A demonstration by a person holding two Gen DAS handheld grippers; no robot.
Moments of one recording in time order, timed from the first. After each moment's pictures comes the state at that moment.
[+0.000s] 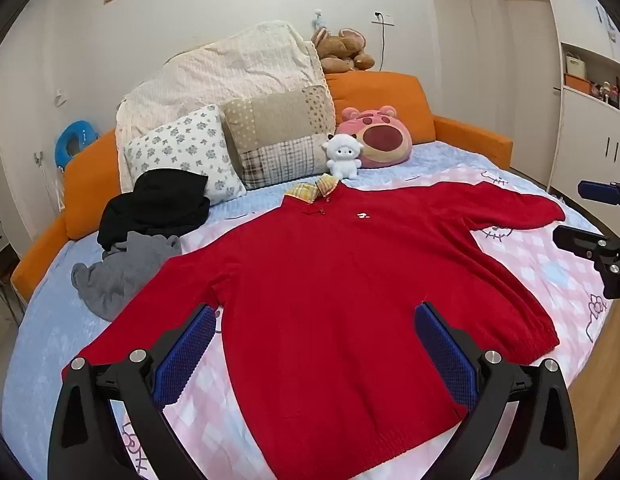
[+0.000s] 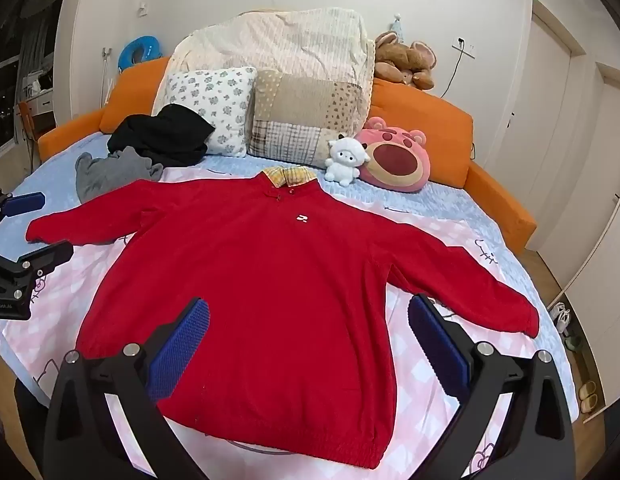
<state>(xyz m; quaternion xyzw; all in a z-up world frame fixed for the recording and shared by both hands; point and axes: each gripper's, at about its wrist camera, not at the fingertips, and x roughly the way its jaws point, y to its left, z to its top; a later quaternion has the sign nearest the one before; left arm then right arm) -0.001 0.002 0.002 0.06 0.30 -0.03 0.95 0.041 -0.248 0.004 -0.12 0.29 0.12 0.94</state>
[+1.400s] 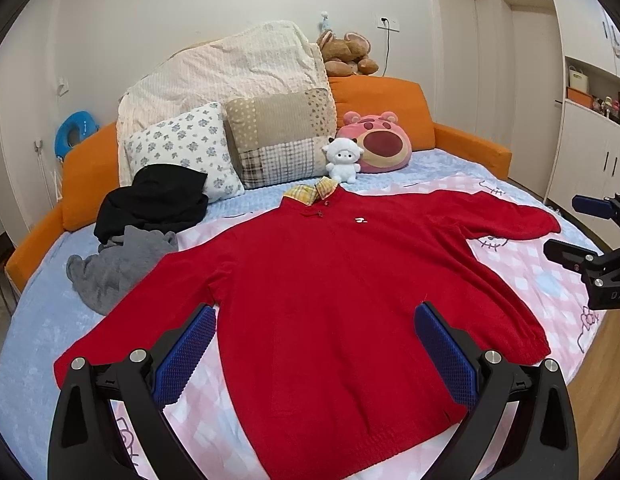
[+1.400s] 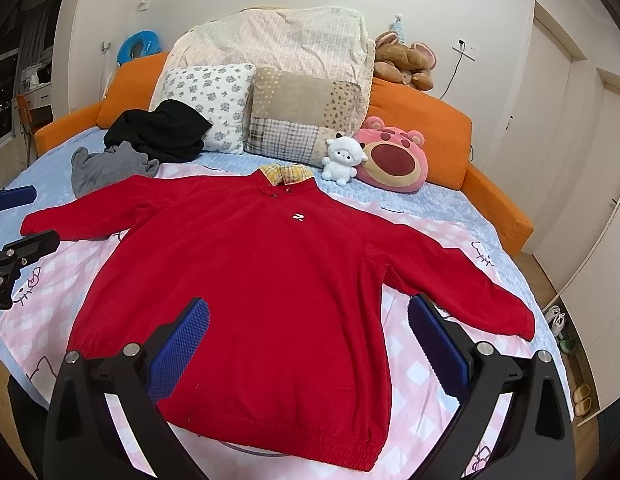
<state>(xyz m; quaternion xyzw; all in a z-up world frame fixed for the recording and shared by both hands) -0.001 0.006 0.004 0.05 0.30 -0.03 0.95 0.047 -0.240 0.001 -0.14 0.29 0.11 0.94</state>
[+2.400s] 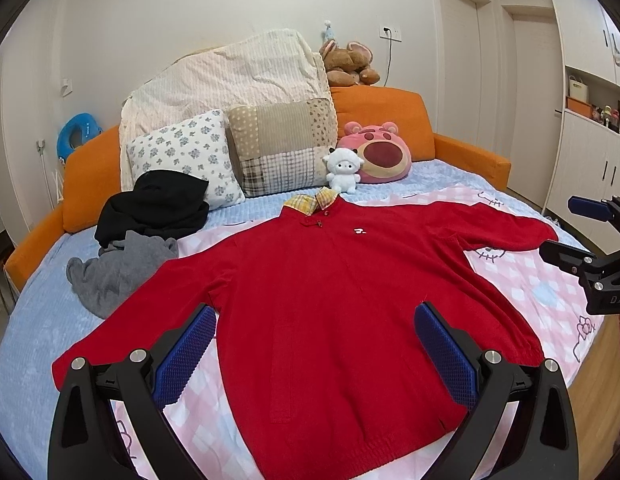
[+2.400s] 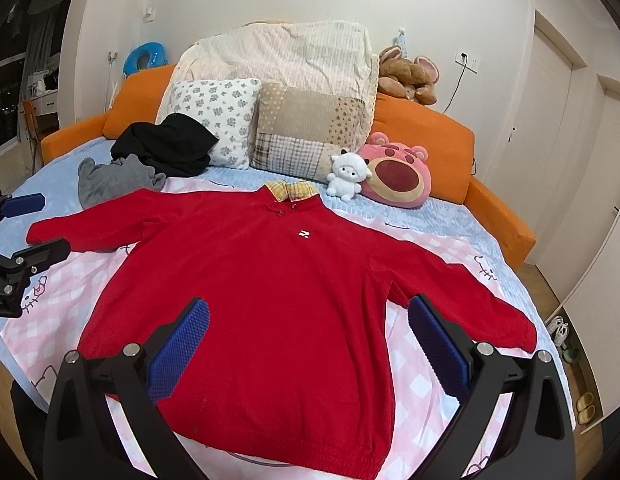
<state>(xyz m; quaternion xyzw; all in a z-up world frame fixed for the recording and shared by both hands) -0.006 0.003 0.009 0.04 0.28 -0.03 0.96 0.041 -0.232 0.013 -0.13 0.26 0.12 0.95</state>
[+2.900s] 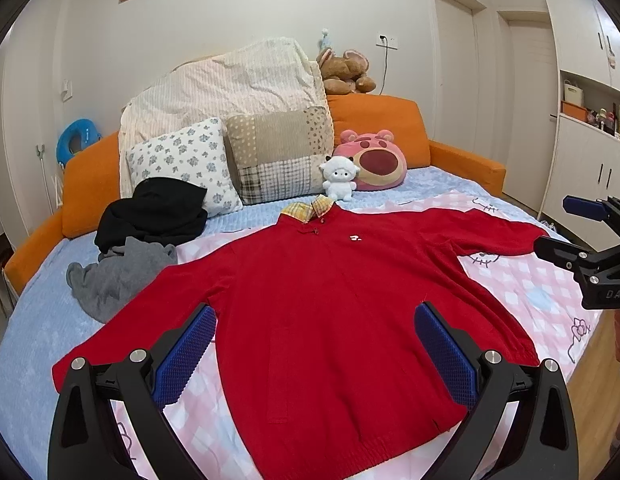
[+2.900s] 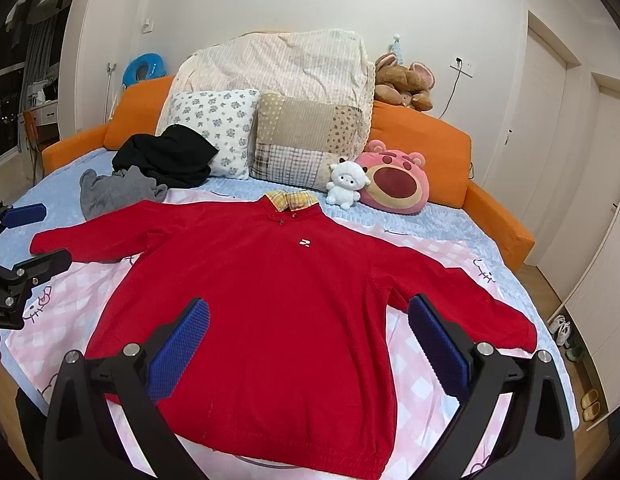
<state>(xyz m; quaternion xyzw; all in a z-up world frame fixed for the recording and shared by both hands) -0.017 0.003 0.019 0.04 0.27 -0.03 0.96 0.031 -0.232 0.022 -0.12 0.25 0.12 0.95</state>
